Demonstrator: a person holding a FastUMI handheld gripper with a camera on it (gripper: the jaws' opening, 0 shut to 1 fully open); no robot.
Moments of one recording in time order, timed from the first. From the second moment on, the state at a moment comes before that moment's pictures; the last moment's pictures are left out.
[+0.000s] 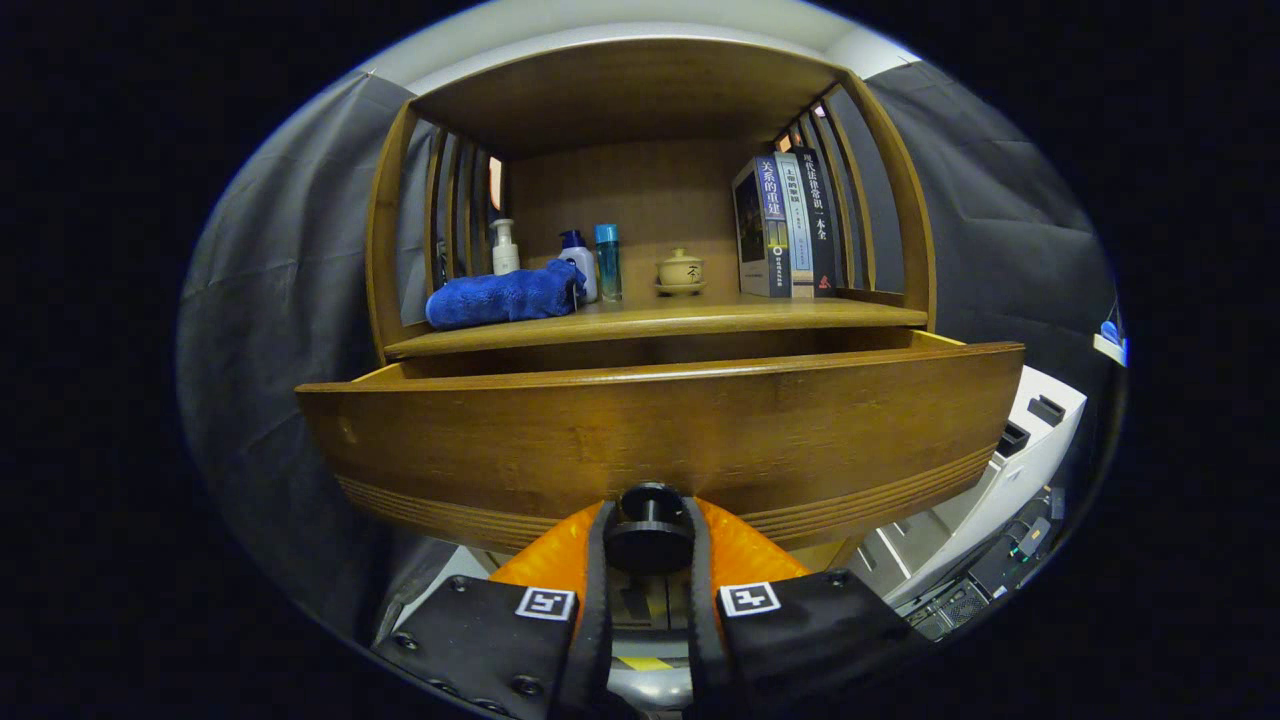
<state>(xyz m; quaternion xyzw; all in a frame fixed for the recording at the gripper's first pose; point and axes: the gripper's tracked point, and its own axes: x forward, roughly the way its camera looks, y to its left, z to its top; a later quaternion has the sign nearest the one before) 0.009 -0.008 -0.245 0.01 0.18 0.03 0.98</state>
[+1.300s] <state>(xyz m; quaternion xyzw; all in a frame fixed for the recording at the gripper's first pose) -0.056 -0.009 -0.249 0.02 0.22 0.04 0.97</state>
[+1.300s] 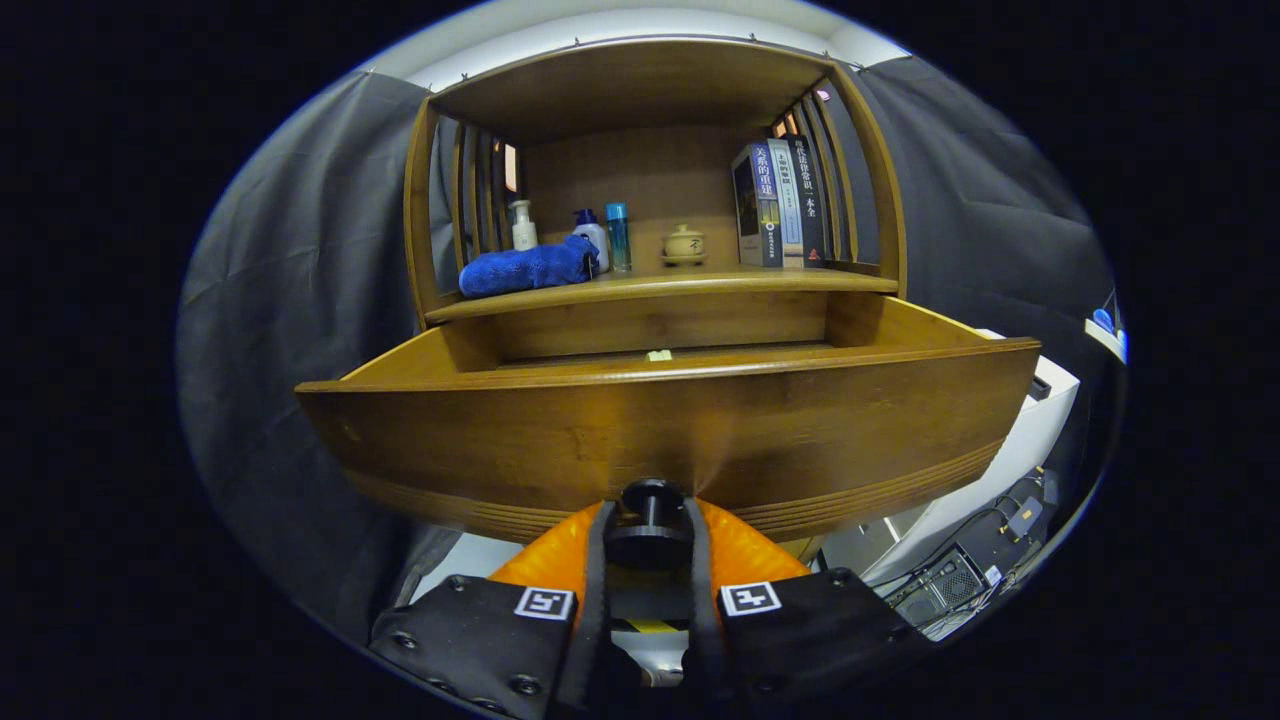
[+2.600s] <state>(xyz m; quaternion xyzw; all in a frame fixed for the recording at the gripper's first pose) 0.042 0.035 -0.006 -0.05 0.07 0.11 0.99</state>
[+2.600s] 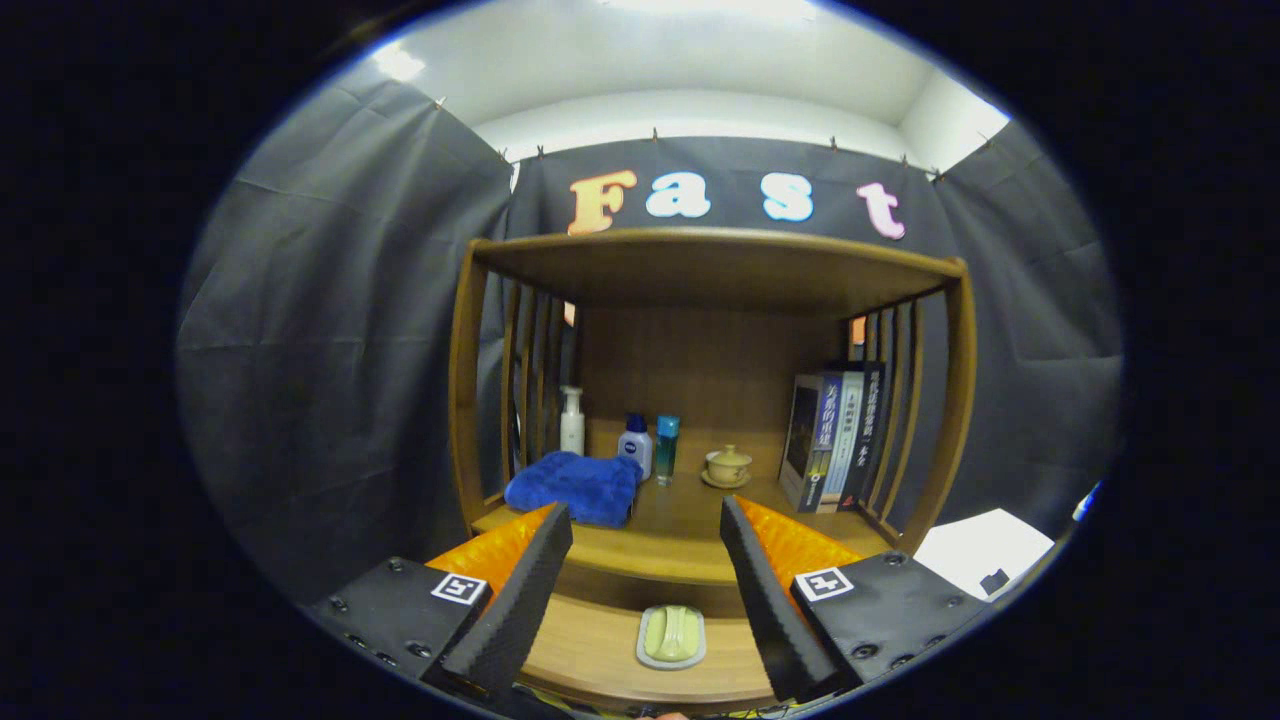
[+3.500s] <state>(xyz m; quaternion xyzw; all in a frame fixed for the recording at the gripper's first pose) 0.110 -0.002 -0.230 0.01 0.44 0.04 0.90</state>
